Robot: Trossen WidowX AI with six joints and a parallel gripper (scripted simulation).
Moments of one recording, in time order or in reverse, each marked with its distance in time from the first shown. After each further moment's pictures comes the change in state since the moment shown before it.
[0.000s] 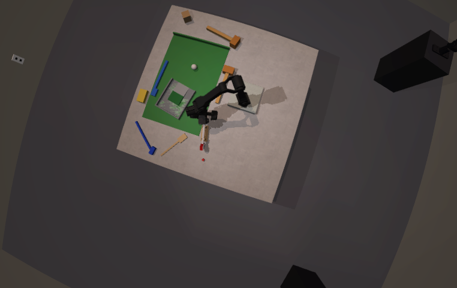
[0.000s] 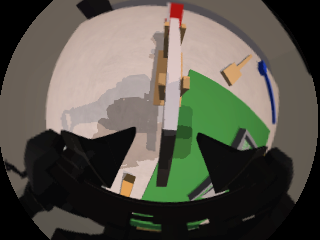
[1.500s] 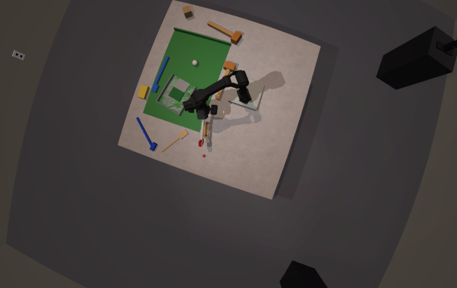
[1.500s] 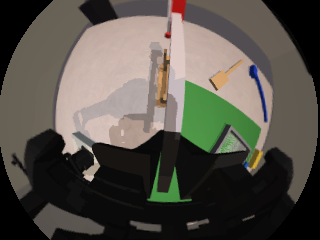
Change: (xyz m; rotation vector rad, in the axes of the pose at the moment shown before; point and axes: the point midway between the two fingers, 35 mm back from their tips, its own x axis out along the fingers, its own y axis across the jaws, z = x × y) arm -0.056 -0.001 0.014 0.003 0.013 0.015
